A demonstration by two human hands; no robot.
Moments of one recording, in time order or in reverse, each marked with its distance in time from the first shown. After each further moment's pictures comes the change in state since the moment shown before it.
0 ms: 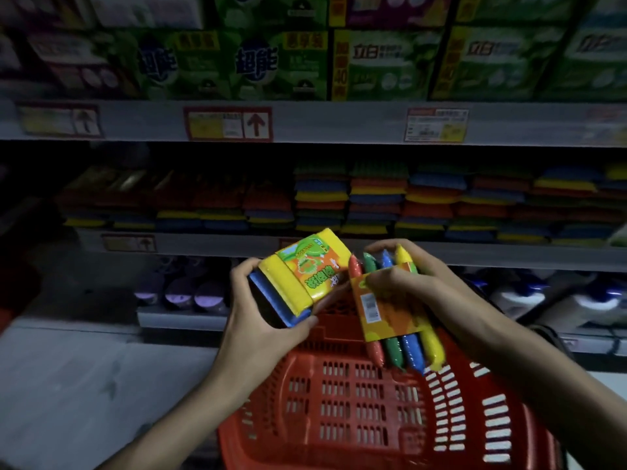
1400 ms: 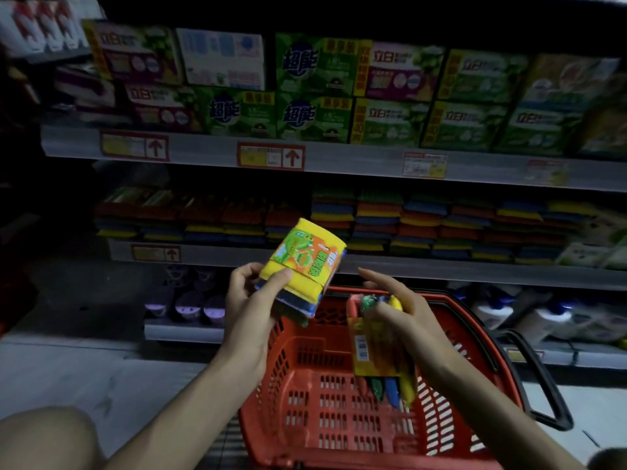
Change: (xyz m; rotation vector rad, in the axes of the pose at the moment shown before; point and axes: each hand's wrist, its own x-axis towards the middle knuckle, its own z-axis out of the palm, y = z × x) left_hand -0.007 0.039 -0.033 -0.771 0.192 -0.282; right_hand -0.039 0.015 0.066 -0.127 0.177 -0.123
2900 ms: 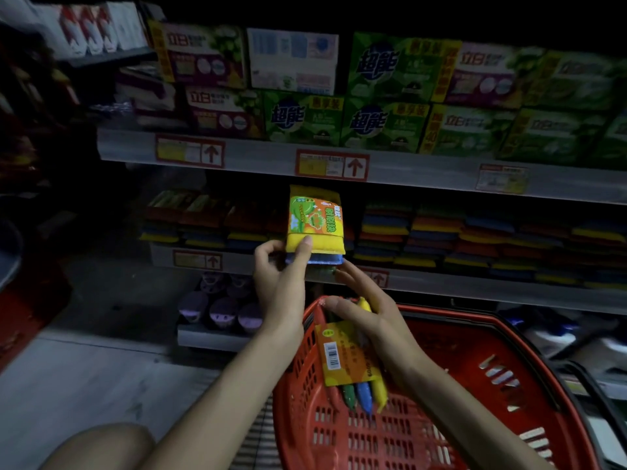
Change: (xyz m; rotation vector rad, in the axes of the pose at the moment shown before) left_hand 0.080 0.017 -0.015 0.066 0.187 0.218; right_hand 0.062 -0.018 0.110 0.241 -0.091 -0.126
